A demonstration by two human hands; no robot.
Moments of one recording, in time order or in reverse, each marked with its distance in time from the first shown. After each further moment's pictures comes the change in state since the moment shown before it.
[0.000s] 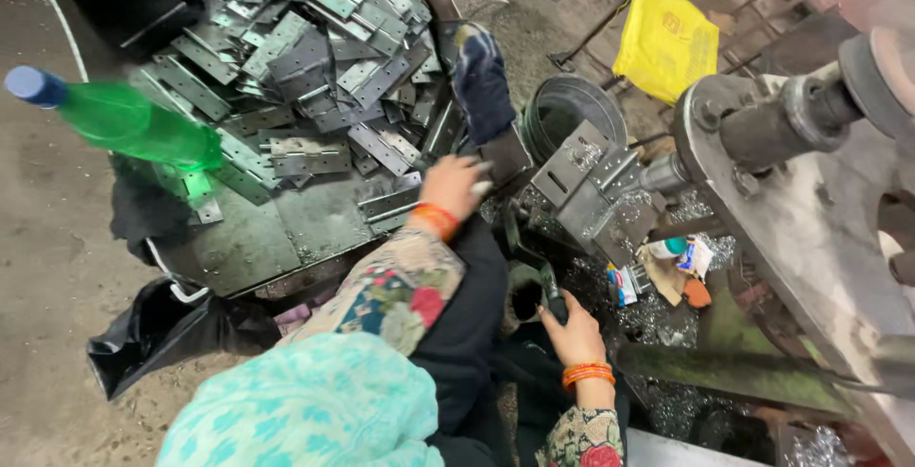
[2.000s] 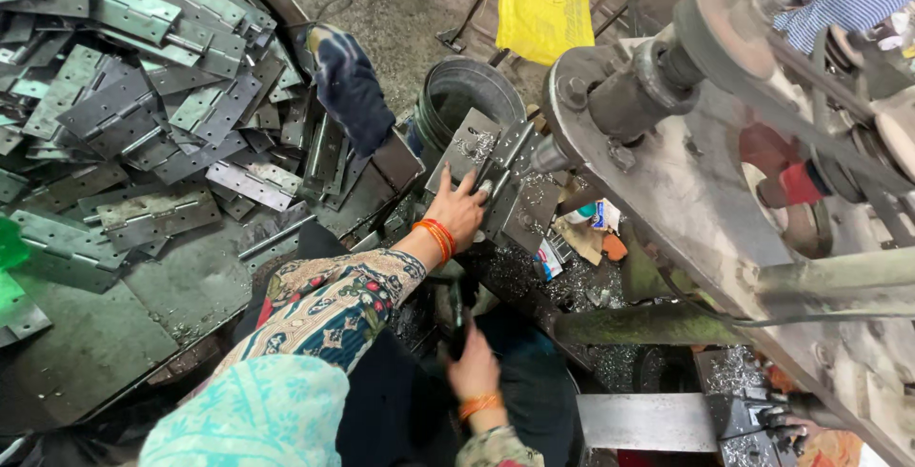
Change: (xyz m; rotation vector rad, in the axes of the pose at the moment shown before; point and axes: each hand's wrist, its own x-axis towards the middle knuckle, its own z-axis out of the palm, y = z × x) left_hand 0.058 0.144 0.076 0.470 -0.529 0.578; right_hand -0.033 -0.010 0.070 0.045 0.005 0.207
